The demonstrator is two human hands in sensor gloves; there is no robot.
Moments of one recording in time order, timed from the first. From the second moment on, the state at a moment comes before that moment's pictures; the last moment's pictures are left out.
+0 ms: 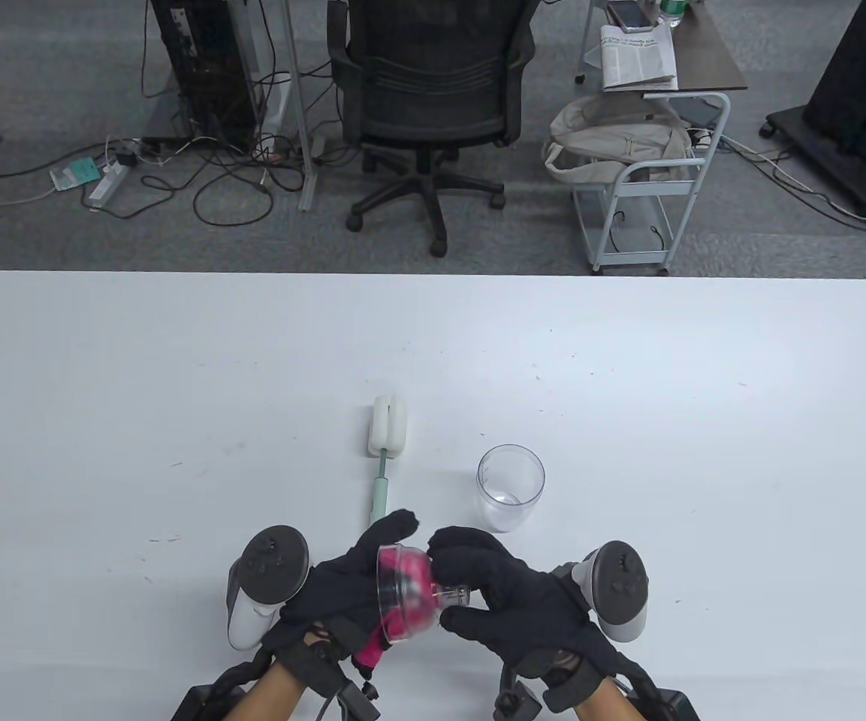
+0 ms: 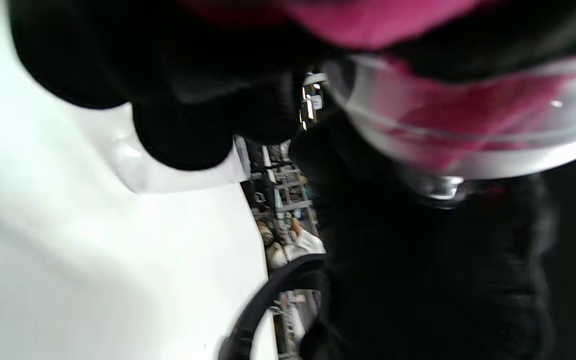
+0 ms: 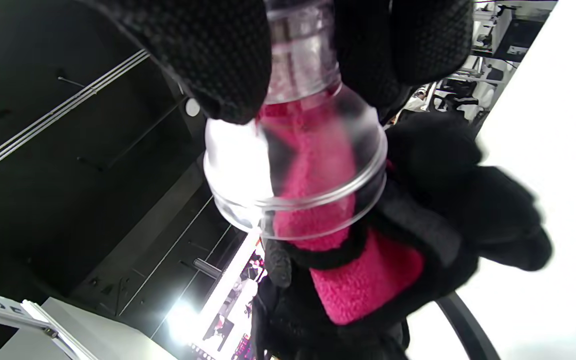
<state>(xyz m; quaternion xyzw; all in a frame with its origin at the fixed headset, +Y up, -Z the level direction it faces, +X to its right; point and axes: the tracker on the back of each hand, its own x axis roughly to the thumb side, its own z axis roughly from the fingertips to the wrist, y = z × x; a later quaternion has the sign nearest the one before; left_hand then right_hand) -0.151 -0.688 -0.227 -0.14 -0.24 0.60 0.75 0.090 -0.664 -0.214 0.36 0.04 0.67 0.65</state>
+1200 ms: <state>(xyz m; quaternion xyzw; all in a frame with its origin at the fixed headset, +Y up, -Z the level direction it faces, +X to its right) -0.142 -0.669 -0.223 -0.14 -0.37 0.57 0.72 0.115 -0.638 -0.200 0.23 -0.27 0.81 0.46</state>
